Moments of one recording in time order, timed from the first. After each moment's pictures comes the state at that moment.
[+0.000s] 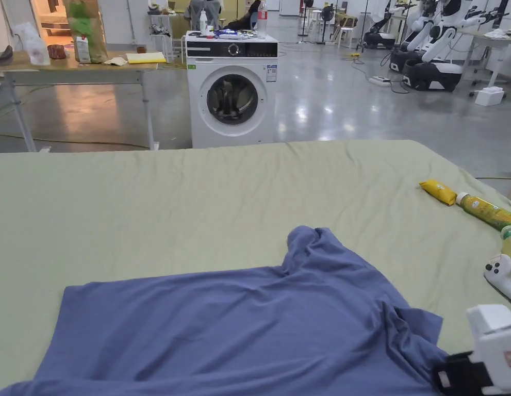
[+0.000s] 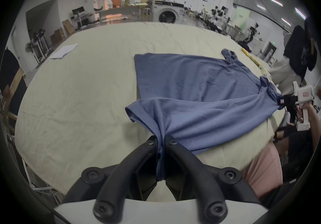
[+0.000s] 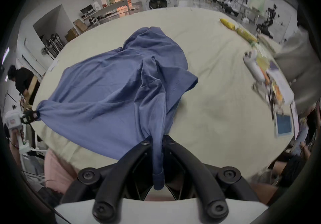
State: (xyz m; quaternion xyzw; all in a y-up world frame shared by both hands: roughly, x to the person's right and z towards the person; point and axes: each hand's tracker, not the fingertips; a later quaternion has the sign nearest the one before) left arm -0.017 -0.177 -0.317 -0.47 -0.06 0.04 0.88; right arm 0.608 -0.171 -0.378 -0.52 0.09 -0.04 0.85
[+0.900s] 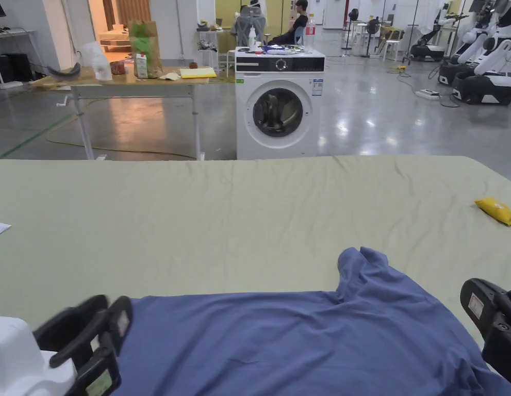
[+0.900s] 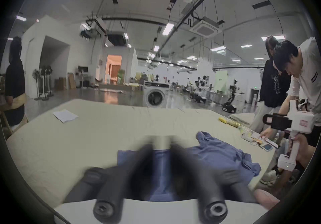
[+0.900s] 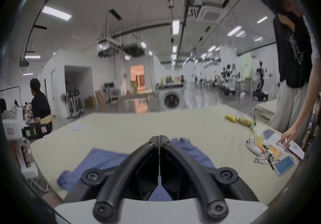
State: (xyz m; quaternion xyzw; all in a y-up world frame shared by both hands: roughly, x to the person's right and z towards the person) left arm 0.042 -0.103 -0.261 -0.06 -0.05 0.06 0.99; right arm 0.469 -0.082 -0.283 -0.04 0.11 -0.04 0.99
